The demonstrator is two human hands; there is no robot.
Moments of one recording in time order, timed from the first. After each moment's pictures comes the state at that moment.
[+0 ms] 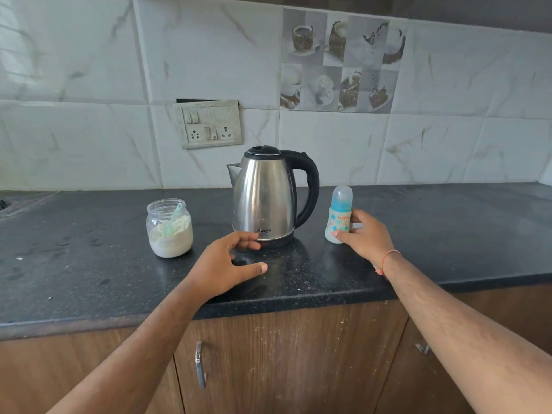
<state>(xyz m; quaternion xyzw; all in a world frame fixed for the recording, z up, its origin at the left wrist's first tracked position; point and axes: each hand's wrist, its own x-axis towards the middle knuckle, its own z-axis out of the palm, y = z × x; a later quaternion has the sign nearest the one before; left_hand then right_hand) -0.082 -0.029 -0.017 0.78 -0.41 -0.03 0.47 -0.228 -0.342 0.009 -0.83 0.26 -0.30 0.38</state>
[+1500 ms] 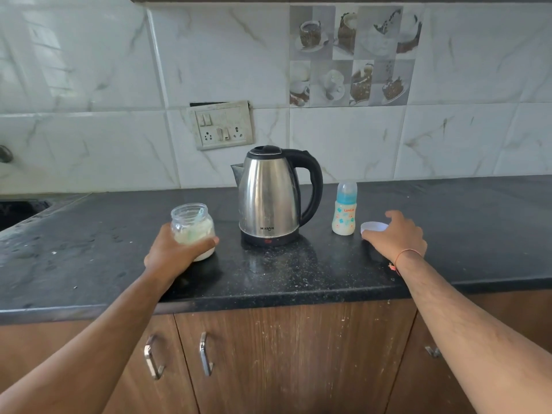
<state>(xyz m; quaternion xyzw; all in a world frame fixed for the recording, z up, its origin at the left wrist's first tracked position) -0.045 0.025 -0.009 0.84 -0.12 0.07 0.52 -0.246 -0.381 0.005 -0.83 0.43 -0.26 0.23</state>
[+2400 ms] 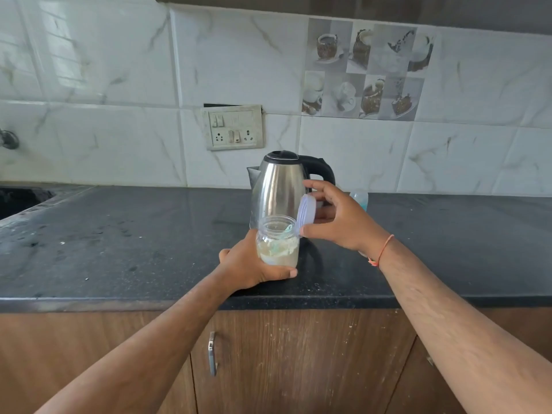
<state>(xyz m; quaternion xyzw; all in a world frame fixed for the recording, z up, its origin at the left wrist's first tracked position) -0.098 -0.051 -0.006 0.85 -0.37 -0.04 0.38 -0.222 -0.257 0.080 -0.89 -0.01 -0.23 0.39</state>
